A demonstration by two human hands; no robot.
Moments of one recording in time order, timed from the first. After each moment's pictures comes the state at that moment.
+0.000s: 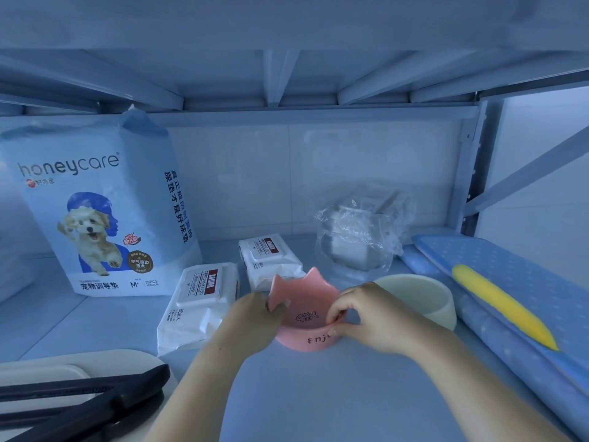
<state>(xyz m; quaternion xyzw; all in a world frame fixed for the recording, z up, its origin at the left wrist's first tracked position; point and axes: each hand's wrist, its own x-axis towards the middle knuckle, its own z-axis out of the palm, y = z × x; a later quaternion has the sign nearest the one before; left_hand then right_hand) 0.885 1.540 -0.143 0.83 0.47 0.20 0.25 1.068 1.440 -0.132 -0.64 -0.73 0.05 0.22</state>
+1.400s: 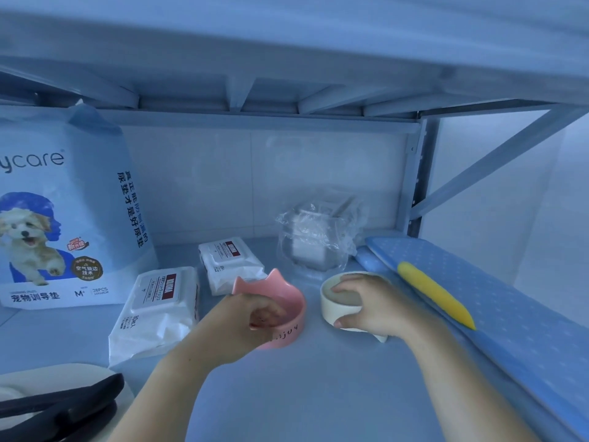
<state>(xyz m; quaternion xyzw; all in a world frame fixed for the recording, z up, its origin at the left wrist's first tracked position) 0.890 1.523 -0.139 0.90 0.26 0.20 0.27 1.108 1.407 -0.126 -0.80 -0.57 0.01 0.17</state>
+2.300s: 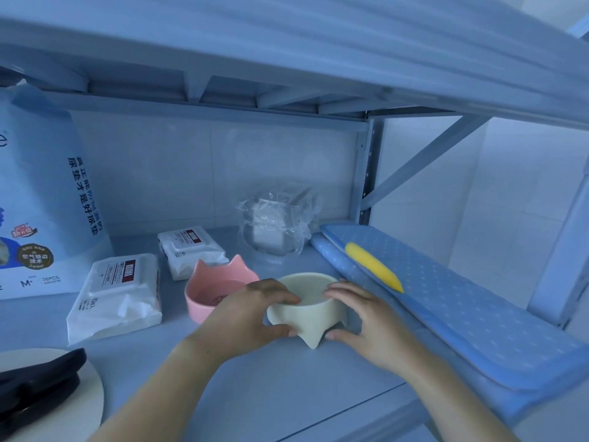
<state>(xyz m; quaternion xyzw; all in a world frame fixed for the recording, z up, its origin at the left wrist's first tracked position) 0.927 1.478 -0.155 0.96 0.10 0.22 0.15 1.095 1.311 -0.166 -0.73 -0.61 -0.06 0.30</state>
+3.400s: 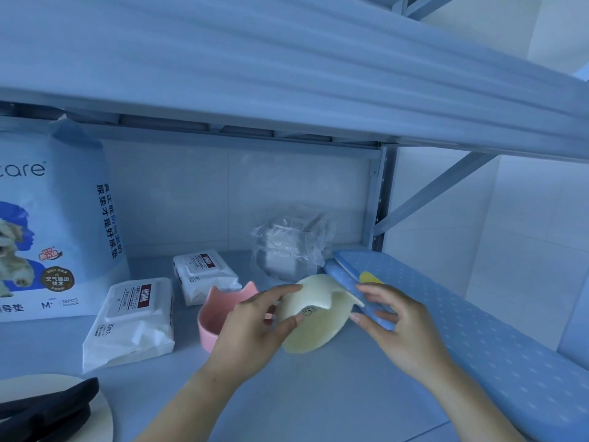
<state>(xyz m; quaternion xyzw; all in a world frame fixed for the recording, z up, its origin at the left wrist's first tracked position) 0.925 1.474 -0.148 0.85 0.18 0.39 0.30 1.105 1.316 -0.140 -0.66 -0.53 -0.09 0.52</state>
